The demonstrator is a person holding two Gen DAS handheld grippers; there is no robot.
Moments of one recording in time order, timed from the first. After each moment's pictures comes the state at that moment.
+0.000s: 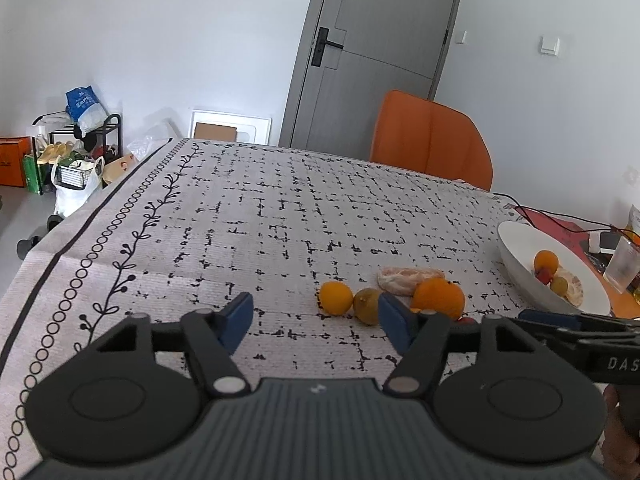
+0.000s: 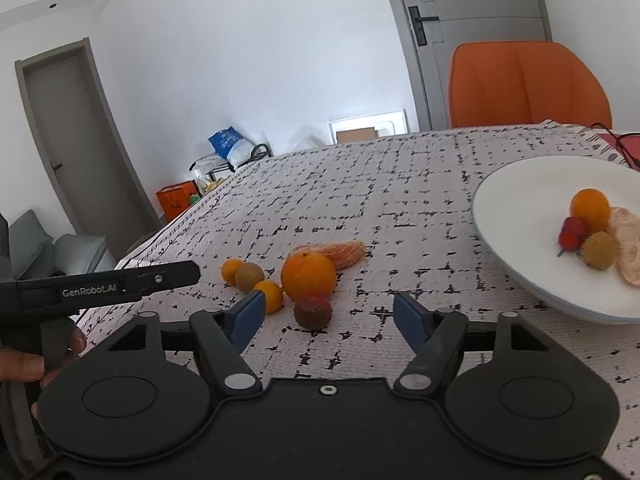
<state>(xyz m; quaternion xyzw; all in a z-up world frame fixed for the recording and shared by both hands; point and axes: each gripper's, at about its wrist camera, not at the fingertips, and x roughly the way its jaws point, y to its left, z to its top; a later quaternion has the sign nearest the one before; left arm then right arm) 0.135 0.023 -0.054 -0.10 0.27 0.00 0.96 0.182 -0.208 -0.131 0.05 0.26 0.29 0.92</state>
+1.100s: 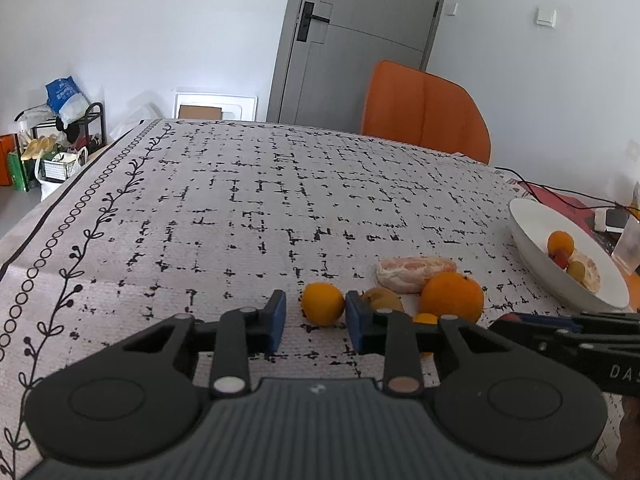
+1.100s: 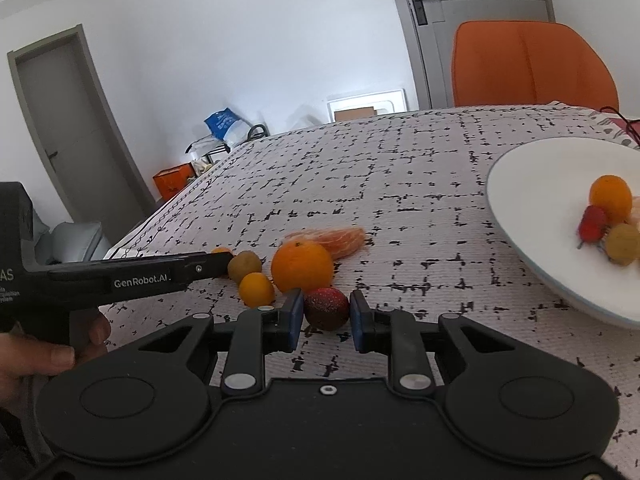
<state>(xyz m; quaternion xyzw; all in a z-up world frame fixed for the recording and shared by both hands) 0.177 0.011 -0.072 -0.09 0.30 -0.02 0.95 0.198 -0.200 -0.139 0.04 0.29 0.29 0.91</state>
